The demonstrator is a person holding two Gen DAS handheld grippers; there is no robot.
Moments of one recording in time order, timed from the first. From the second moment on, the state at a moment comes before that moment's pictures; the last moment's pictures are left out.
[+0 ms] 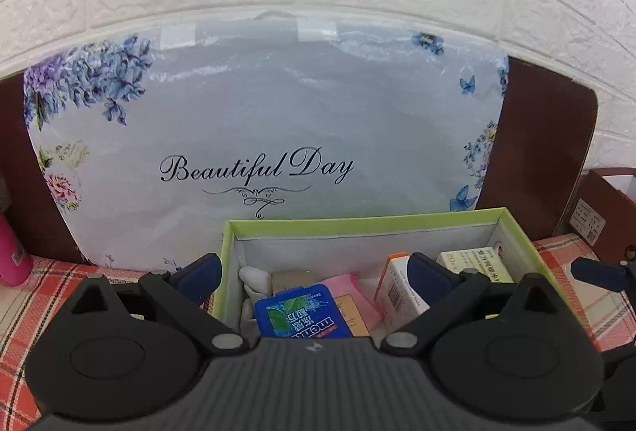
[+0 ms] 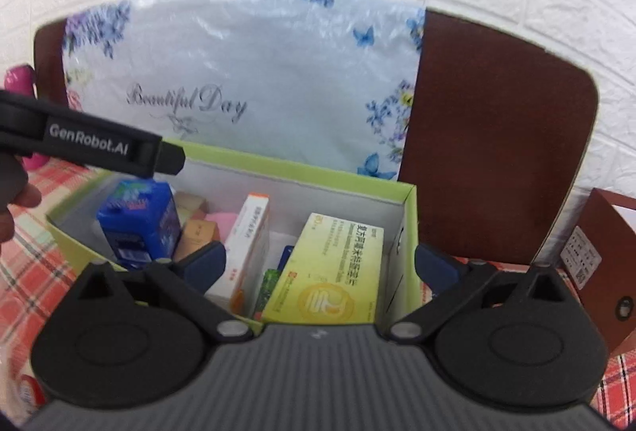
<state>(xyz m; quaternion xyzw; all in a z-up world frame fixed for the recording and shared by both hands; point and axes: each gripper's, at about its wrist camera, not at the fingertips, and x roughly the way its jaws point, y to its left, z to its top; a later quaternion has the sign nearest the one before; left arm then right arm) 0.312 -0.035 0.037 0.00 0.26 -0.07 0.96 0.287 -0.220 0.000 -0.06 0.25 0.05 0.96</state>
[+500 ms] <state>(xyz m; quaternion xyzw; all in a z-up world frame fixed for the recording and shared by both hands) 0.140 -0.031 0.069 0.02 0.24 -0.03 0.97 0.110 -0.230 0.056 0.02 0.18 0.06 0.98</state>
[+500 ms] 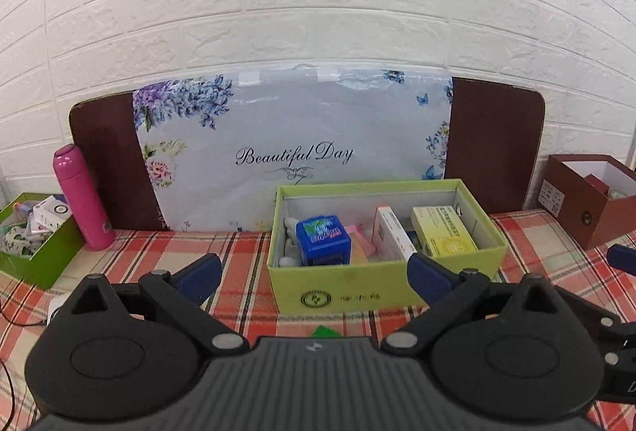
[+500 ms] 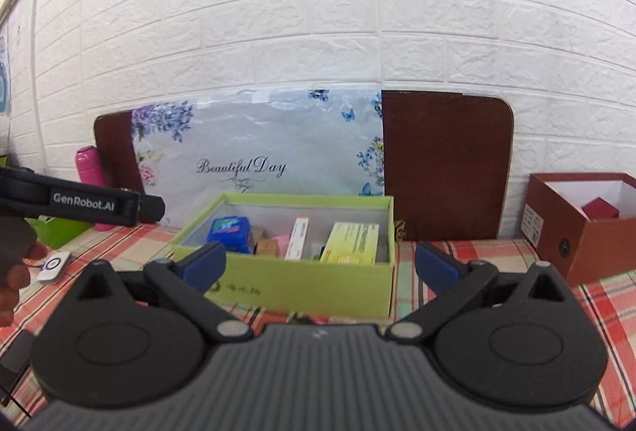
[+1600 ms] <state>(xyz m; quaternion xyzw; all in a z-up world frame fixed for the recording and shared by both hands) 0.086 0.067 -0.015 -0.04 0.31 0.01 0.95 0.028 -0.159 -0.045 0.01 0.30 0.11 0.95</state>
